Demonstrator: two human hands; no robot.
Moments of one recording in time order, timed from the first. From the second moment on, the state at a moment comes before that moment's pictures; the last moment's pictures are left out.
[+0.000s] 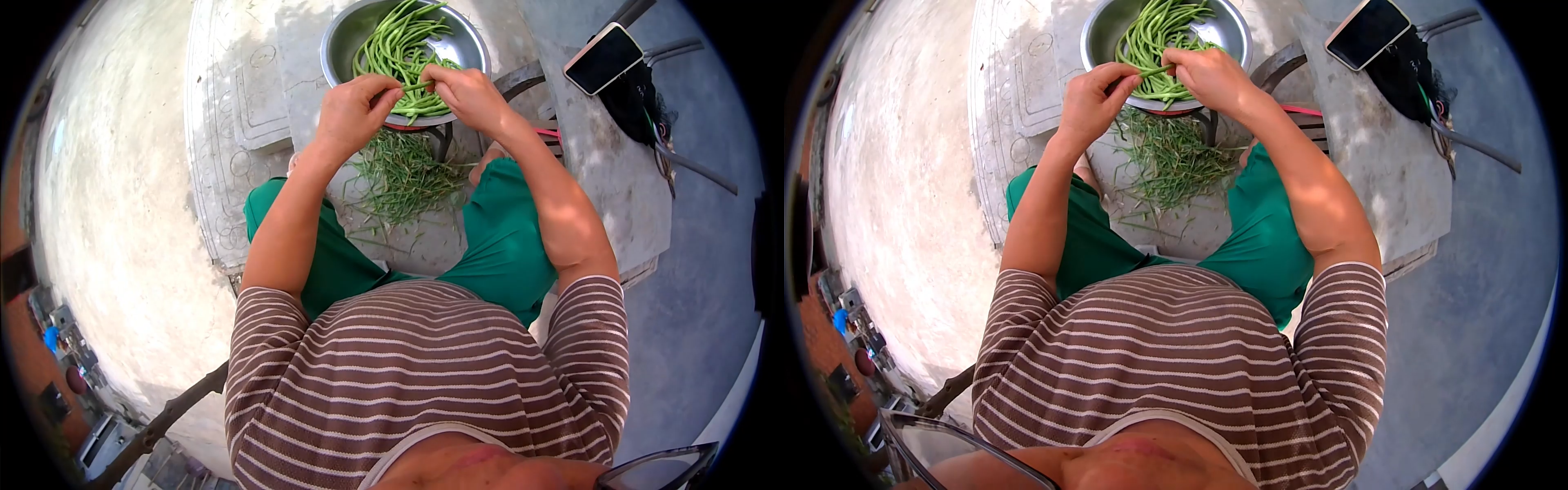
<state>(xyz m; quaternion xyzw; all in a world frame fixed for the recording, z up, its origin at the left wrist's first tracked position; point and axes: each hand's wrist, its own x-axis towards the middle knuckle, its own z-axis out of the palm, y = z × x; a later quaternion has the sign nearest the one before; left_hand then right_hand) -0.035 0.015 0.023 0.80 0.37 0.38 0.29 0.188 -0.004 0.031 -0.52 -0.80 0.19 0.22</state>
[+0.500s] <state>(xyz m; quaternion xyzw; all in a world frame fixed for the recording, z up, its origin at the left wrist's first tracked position) -0.038 0.017 0.014 0.82 0.35 0.34 0.30 0.192 0.000 0.040 -0.47 -0.48 0.70 0.25</state>
